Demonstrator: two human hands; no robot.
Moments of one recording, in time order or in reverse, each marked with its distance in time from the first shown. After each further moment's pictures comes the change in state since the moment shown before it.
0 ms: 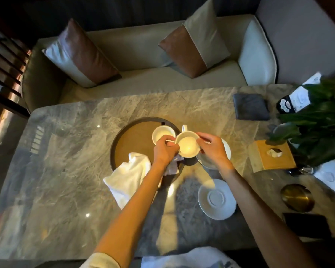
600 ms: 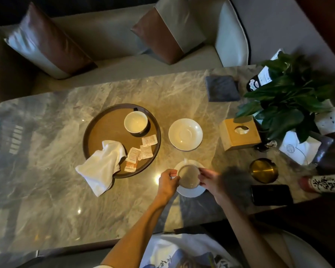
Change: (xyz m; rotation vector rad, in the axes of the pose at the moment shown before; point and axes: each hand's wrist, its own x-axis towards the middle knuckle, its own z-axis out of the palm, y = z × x) left_hand -0.107 -0.126 0.116 0.092 -0.169 -0.150; right_hand -0.109 0.169 -0.071 0.185 0.020 0.364
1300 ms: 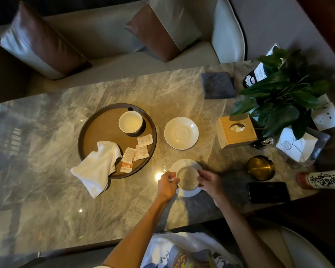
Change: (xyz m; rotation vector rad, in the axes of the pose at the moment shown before) left_hand -0.001 -0.009 0.015 0.071 -0.011 -0.001; right_hand 0.002 0.021 -0.012 -0.004 0.009 0.035
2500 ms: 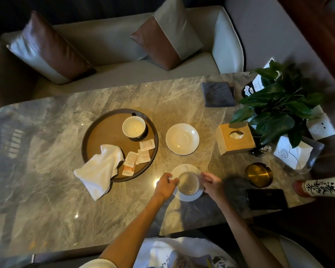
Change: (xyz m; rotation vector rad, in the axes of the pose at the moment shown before) left_hand -0.001 0.018 -0.021 0.048 -0.104 -0.086; right_hand -0.003 -0.018 -0.007 -0.185 0.059 -0.021
